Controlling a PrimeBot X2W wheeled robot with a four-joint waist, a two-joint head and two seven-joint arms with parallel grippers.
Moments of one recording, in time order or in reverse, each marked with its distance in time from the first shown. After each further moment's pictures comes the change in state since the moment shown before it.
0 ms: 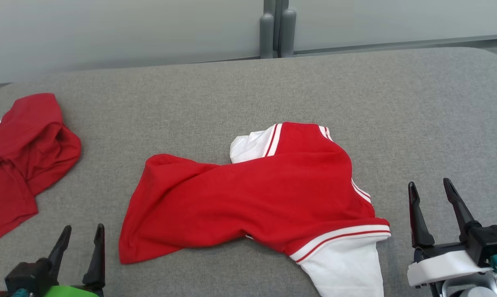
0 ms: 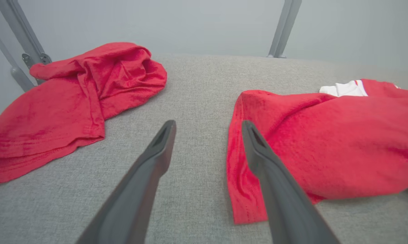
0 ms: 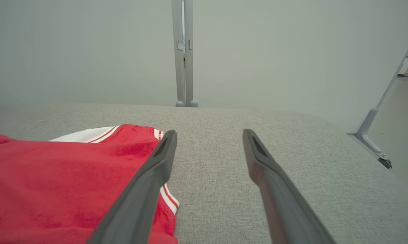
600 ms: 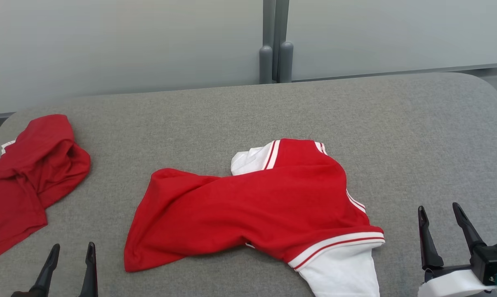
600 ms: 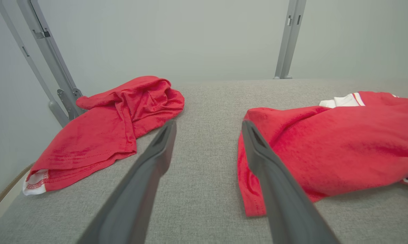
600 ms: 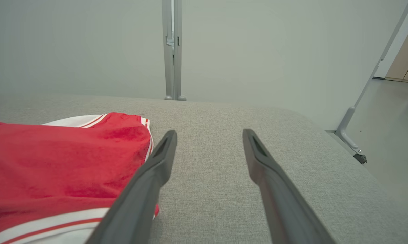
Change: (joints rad) left arm 0.145 -0.230 0.327 -0.055 0.371 -0.190 -0.002; right arm 0.076 -0.012 -0.038 0.031 -0.031 0.000 0.000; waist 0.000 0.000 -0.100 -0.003
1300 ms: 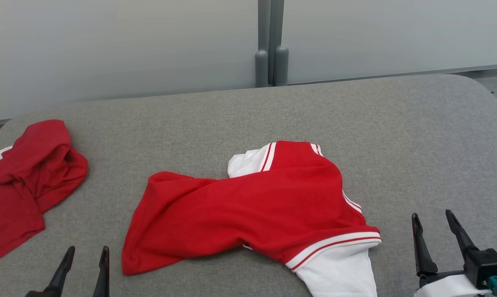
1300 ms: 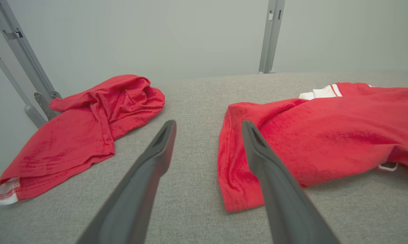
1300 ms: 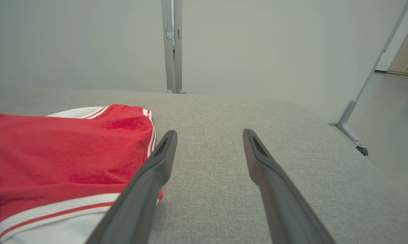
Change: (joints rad) left arm -0.002 0.002 -0.043 0.016 0.014 -0.027 0.000; right arm 0.012 0.001 0.013 0.028 0.000 0.000 0.000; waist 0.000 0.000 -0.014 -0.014
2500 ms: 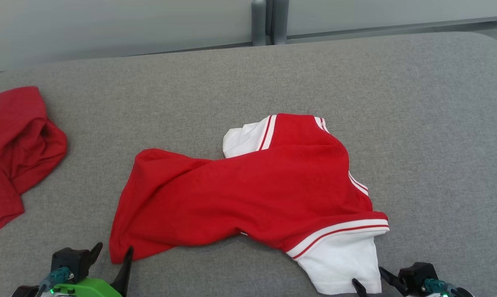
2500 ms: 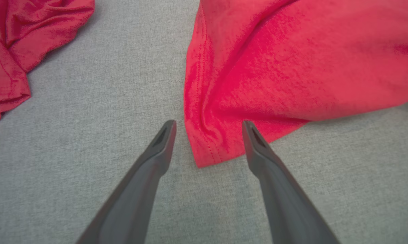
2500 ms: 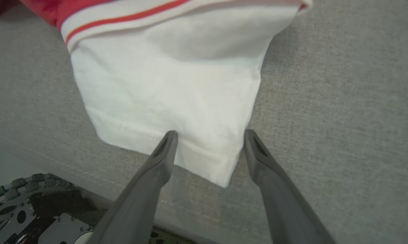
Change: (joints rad) left arm -0.091 0.093 -0.152 -0.046 -0.088 0.042 0.428; right arm 0.046 -0.217 0.403 0.016 0.286 0.000 0.391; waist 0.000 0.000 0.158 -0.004
